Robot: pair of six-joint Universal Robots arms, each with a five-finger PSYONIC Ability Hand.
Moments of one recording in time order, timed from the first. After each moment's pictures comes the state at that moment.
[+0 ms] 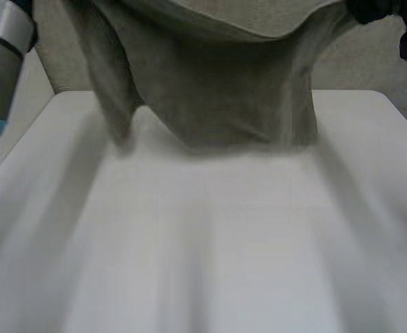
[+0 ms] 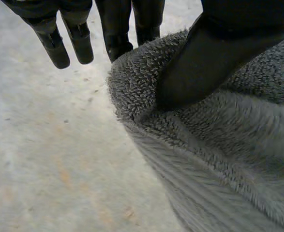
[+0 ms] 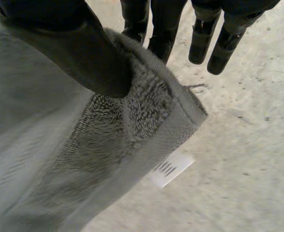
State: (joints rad) left arm 4.48 -1.90 -1.11 3.59 -1.36 3.26; right arm 1.71 -1.12 0.81 0.00 1.10 3.02; left_hand 1.30 1.35 0.23 0.23 1.15; right_hand 1.33 1.33 0.22 0.25 1.17
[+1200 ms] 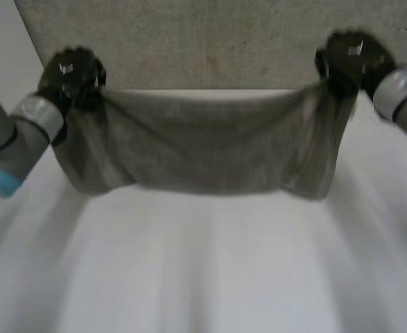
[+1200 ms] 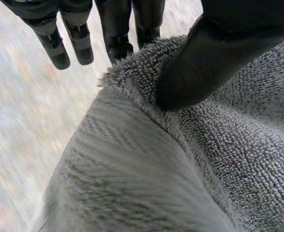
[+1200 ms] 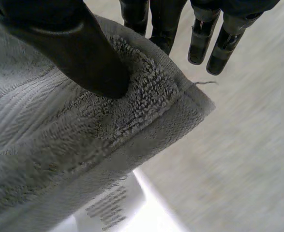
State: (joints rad) left arm 4.52 -2.08 -1.18 3.39 -1.28 3.26; right arm 1.75 -1.03 0.91 0.07 1.17 2.69; left_hand 1.30 1.35 0.23 0.23 1.15; right_hand 1.33 1.33 0.22 0.25 1.17
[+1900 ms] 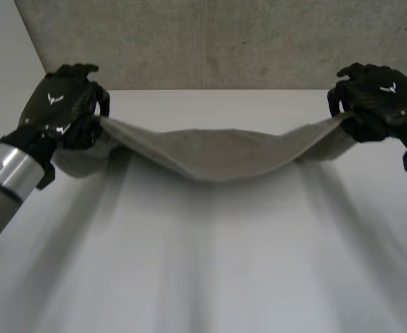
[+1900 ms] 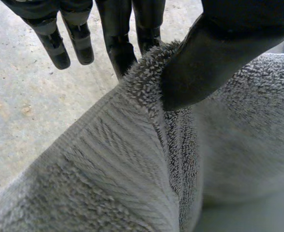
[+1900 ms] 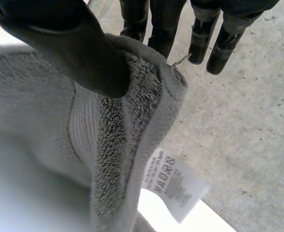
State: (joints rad) left arm 4.59 -1.58 -1.89 3.64 -1.07 3.22; right arm 1.56 -1.50 1.65 -0.14 0.88 2.88; left_hand 1.30 1.35 0.23 0.23 1.16; right_hand 1.33 1.33 0.22 0.25 1.17
